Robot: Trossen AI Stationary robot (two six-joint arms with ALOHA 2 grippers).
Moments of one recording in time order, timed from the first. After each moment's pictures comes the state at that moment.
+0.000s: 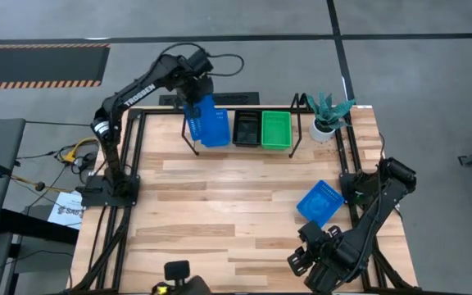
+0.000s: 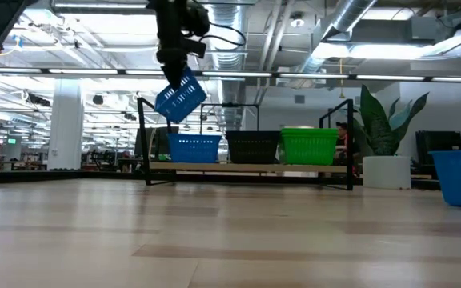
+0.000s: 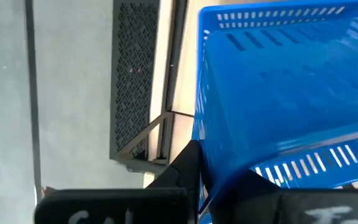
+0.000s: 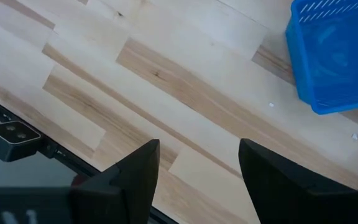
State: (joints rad) left arm 0.68 1.86 2.00 -1.38 -0.15 0.58; right arm 0.87 1.80 1.66 -1.38 0.32 1.90
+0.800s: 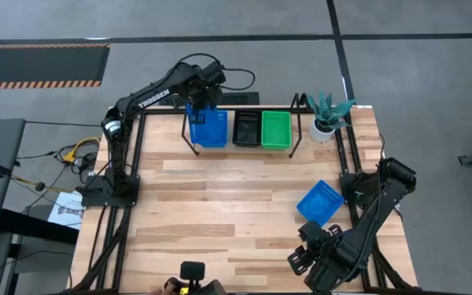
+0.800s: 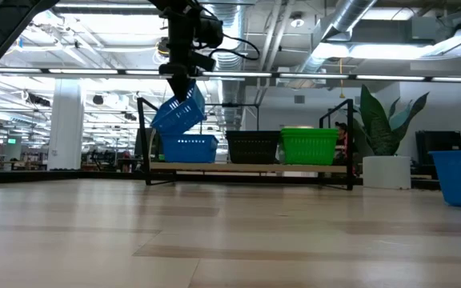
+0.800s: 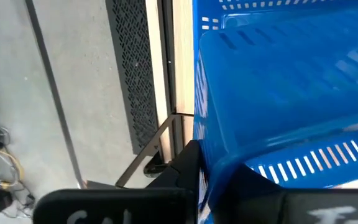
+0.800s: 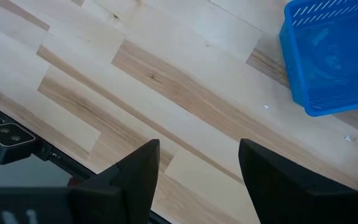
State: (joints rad) left arm 0.61 1.95 2.00 -1.37 -0.28 0.69; right arm 0.87 1.80 1.66 -1.40 0.32 1.90
